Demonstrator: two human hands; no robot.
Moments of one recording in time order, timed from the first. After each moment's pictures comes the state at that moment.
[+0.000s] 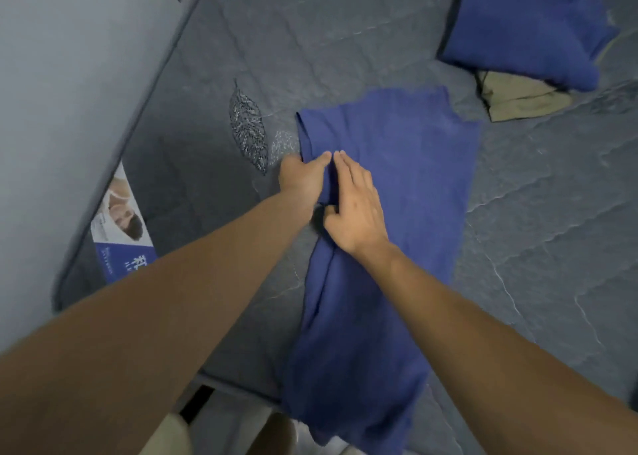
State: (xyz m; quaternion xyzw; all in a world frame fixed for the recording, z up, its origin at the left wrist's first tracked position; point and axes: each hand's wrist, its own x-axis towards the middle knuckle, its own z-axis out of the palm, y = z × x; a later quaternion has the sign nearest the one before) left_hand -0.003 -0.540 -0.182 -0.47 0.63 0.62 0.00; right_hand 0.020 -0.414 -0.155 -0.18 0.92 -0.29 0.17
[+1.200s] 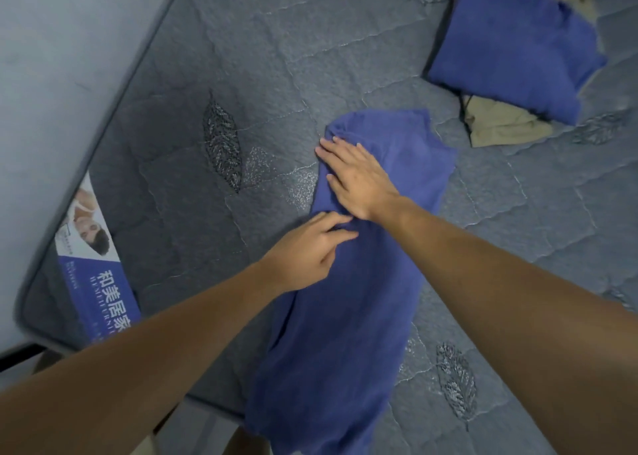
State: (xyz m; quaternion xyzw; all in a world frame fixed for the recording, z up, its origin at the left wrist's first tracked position) left_hand 0.051 -0.502 -0.177 0.12 0.92 0.37 0.09; right_hand -0.113 -0.389 -0.174 -0.42 0.88 -0.11 0.19
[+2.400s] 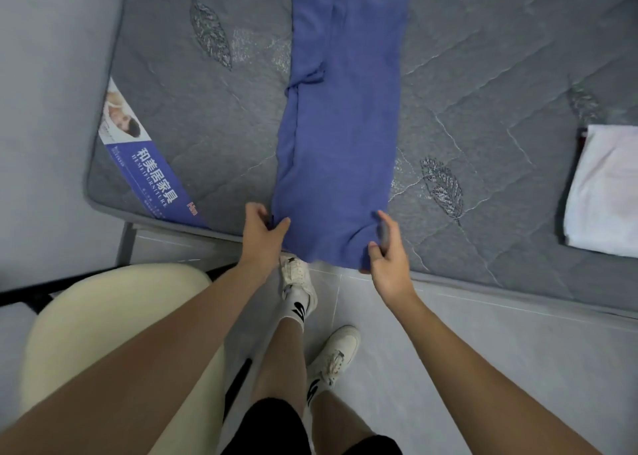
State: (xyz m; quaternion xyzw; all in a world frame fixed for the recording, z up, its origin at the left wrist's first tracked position) left_hand 0.340 -0.443 -0.136 -0.38 0.74 0.56 0.07; right_hand 0.334 -0.206 -0.142 0.17 0.78 -0.56 0.24
